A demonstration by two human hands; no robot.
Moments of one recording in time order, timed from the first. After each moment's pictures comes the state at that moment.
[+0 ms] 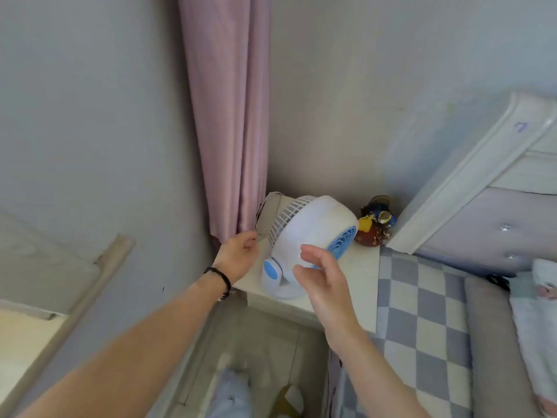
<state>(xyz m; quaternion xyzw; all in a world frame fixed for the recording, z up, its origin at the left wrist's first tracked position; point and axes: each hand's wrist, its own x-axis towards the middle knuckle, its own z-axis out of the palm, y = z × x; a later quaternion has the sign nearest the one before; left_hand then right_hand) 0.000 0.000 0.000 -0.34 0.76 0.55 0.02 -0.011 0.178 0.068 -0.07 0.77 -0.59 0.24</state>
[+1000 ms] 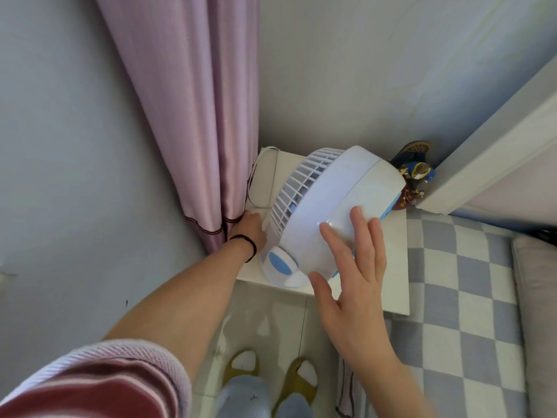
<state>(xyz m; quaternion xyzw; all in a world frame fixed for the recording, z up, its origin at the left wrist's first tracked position) -0.094 -0.032 -0.165 -0.24 0.91 0.27 0.22 -0.035 0.158 -0.045 -0.26 0.90 -0.34 -0.06</state>
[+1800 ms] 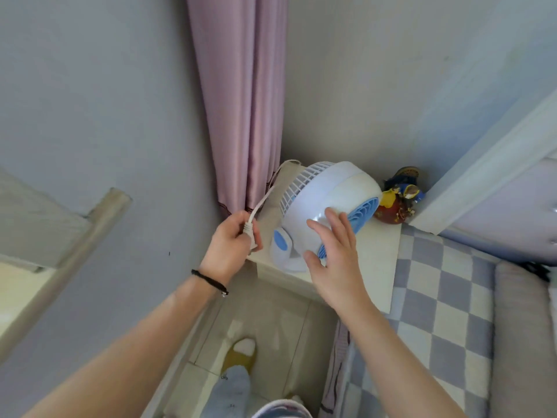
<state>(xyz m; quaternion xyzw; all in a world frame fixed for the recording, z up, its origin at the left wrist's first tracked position) 0.036 0.023 0.006 -0.33 0.68 0.64 -0.12 -0.035 0.183 0.009 -0.30 0.88 -0.34 0.11</state>
